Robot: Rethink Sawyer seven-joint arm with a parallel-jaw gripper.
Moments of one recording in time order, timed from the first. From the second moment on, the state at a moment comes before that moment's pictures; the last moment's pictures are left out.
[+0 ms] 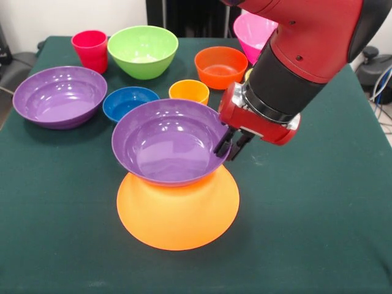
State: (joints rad) arm 0.03 -0.20 -0.17 0.79 -0.27 1.03 2.02
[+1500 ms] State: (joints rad) arm 0.04 -0.19 -0.15 0.77 -0.27 0.95 1.97
